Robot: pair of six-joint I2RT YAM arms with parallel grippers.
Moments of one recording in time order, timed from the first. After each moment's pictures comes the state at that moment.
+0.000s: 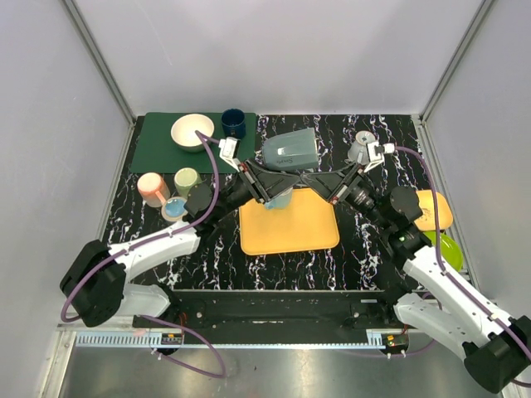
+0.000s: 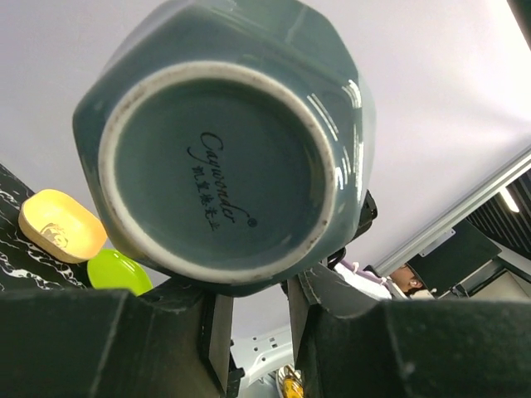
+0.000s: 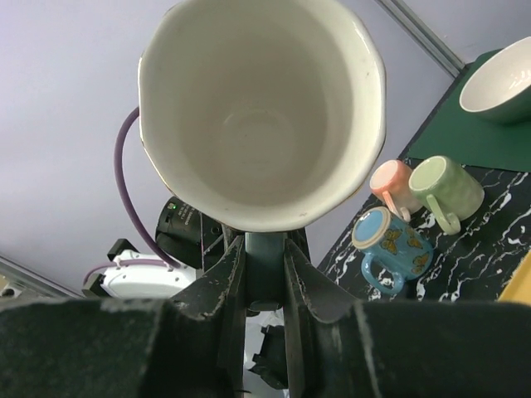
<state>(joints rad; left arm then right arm) -0.77 1.29 0.73 1.04 0.35 -1.16 0.55 0.85 0.68 0.48 -0.36 1.06</state>
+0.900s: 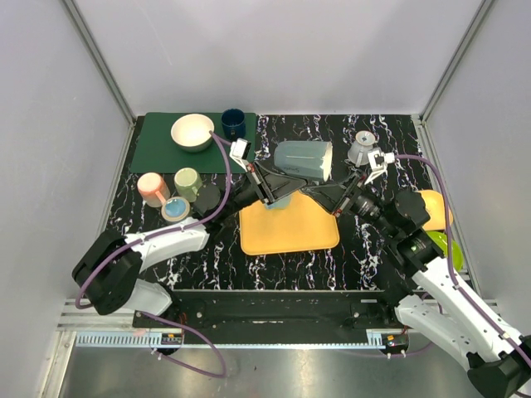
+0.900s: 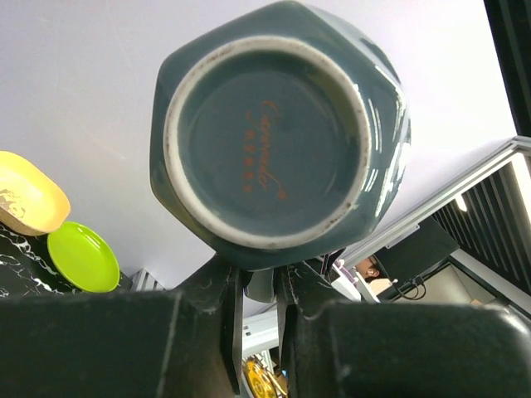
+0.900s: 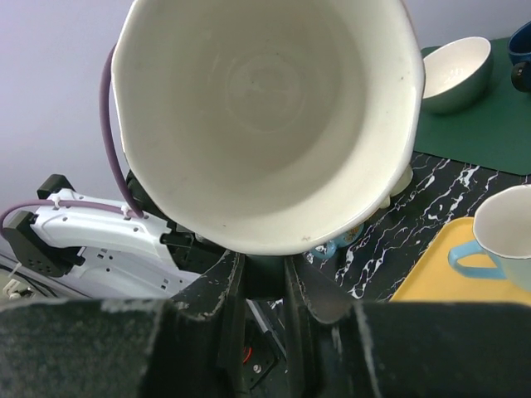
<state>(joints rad) -0.77 1.40 0.74 1.14 0.40 -1.31 0.56 0.74 0.70 0.22 -0.39 0.79</state>
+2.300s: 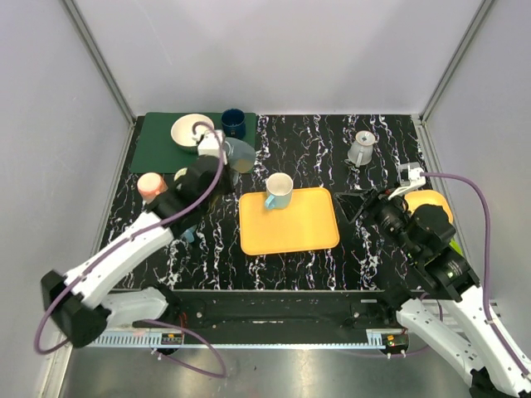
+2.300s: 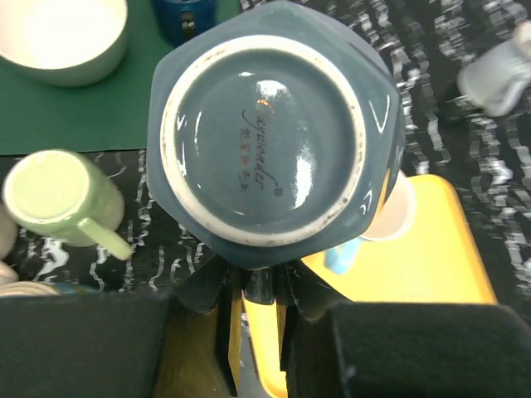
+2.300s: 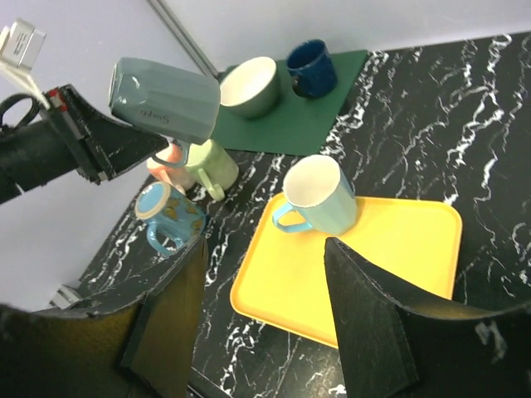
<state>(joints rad) -0.71 1.08 1.04 -0.37 -0.43 -0.40 0.56 0.53 0.83 -0.33 0.01 0.50</state>
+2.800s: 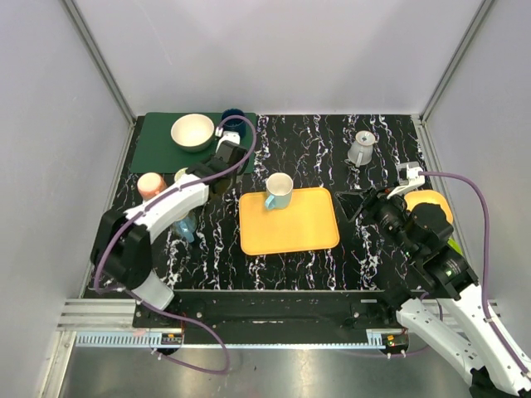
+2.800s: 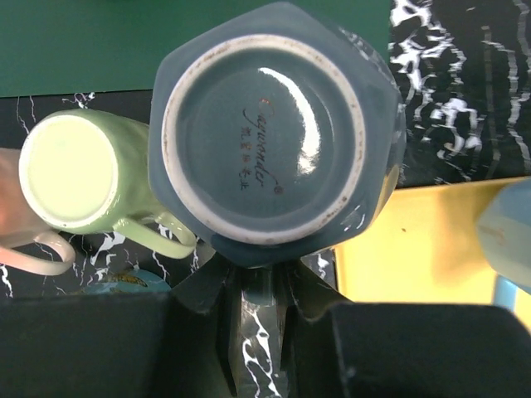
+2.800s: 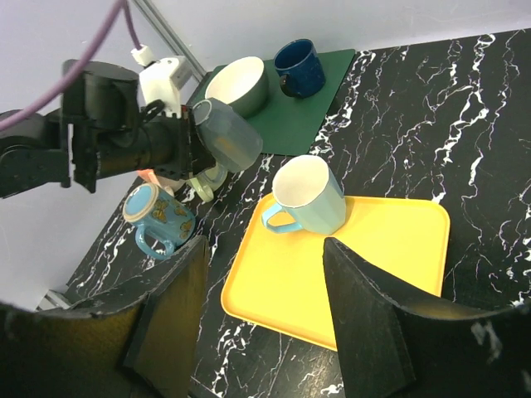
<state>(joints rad) -0.55 1.56 1.20 -0.48 -0.47 -0.30 0.56 0.55 0.83 -0.35 0.05 0.49</state>
